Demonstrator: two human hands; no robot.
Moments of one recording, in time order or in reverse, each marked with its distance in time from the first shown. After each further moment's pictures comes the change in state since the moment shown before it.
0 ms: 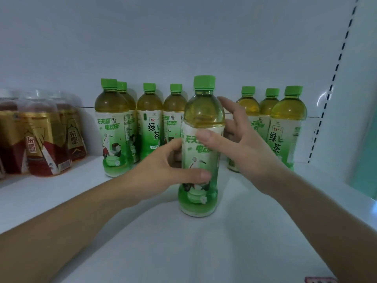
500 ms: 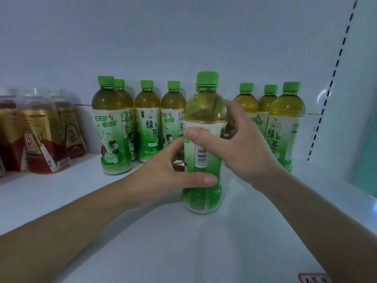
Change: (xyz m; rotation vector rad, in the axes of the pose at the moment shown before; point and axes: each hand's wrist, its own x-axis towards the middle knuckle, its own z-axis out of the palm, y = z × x) left_hand -0.001 -0.005 0.010 0.053 -0.008 0.042; right_hand -0.001 -0.001 0.003 -0.132 0.145 -0.064
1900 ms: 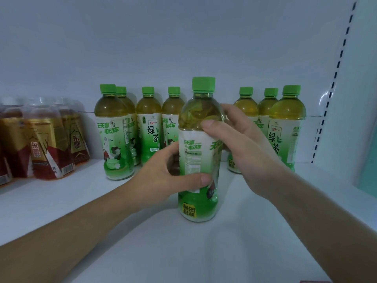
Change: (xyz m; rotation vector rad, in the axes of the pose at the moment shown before) left_hand 0.000 -0.005 -0.003 -0.065 0.038 0.081; right_hand -0.001 -0.011 -0.007 0.309 -0.095 0.069
